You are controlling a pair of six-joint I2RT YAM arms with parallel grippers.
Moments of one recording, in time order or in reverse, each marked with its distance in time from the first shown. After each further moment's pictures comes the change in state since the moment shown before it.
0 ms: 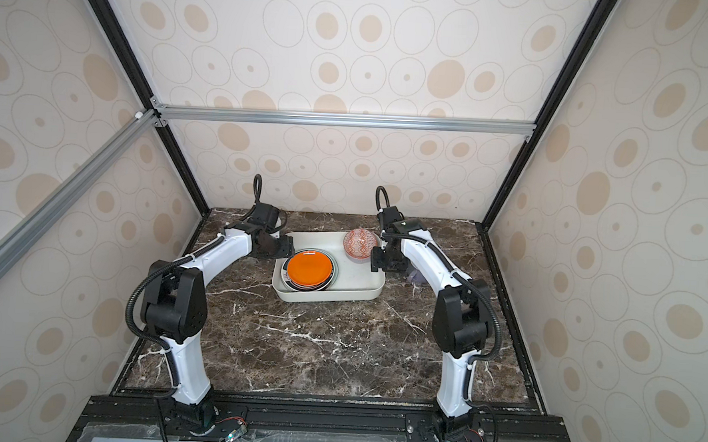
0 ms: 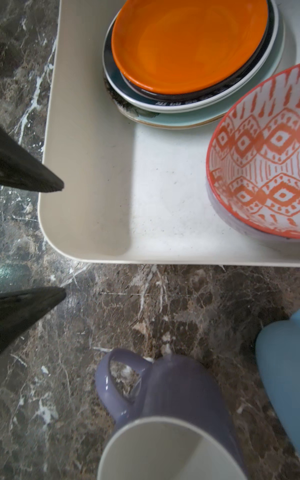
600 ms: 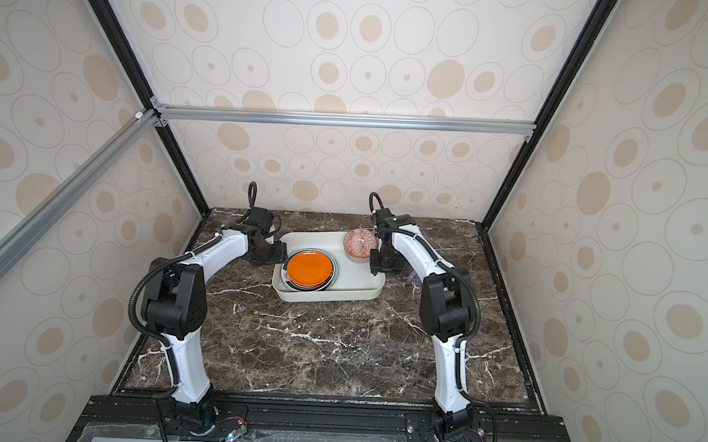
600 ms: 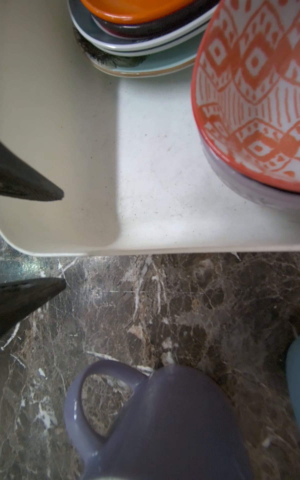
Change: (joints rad) left arm 0.042 0.029 -0.059 -0.035 0.039 0.013; right arm -0.003 0.171 0.143 -0.121 0.036 0.015
